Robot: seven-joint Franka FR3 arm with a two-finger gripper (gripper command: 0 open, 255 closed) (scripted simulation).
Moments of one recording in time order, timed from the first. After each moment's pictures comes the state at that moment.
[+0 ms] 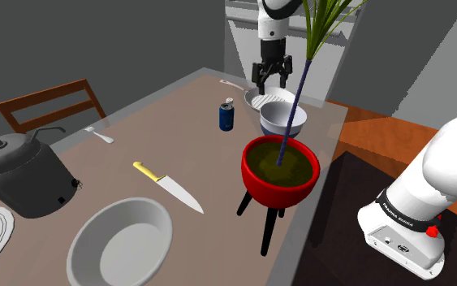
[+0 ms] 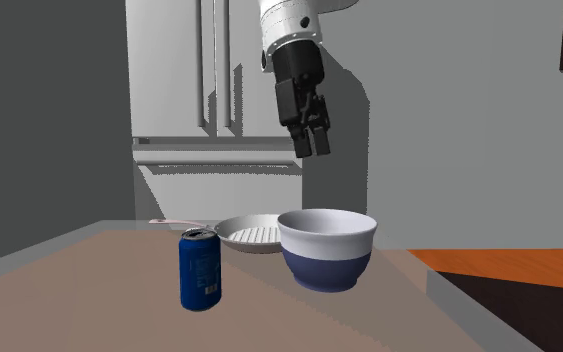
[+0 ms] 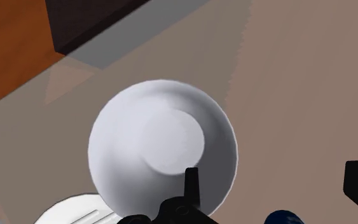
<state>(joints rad) 0.03 -0.05 0.10 -2.05 0.02 1.79 0.25</state>
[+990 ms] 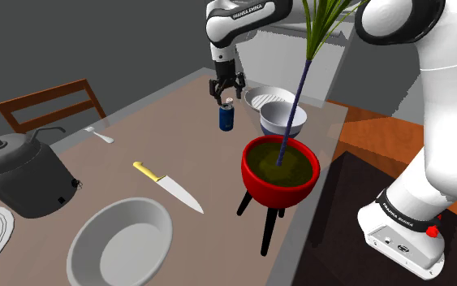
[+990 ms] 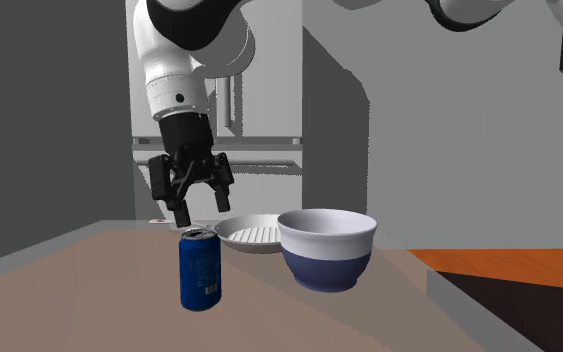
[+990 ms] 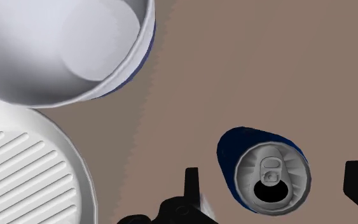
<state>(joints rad) 0.09 0.59 0.11 -1.40 -0.02 1.76 0.30</state>
